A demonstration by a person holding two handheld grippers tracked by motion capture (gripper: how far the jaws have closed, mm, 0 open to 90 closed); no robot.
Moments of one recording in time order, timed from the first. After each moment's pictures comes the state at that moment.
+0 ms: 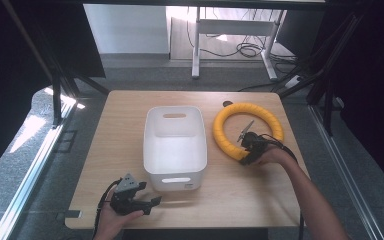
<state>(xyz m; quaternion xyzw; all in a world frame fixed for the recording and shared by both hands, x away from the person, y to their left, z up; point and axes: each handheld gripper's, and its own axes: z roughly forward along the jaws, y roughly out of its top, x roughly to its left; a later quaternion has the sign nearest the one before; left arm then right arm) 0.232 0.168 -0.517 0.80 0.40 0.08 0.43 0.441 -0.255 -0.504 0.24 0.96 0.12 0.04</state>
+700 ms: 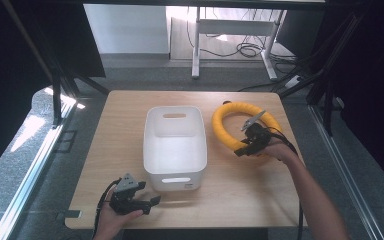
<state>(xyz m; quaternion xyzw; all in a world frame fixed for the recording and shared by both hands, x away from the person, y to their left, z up) 0.233 0.169 -0.519 0.80 0.41 0.08 0.43 0.441 -0.261 -0.463 0.25 0.93 0.26 0.02</state>
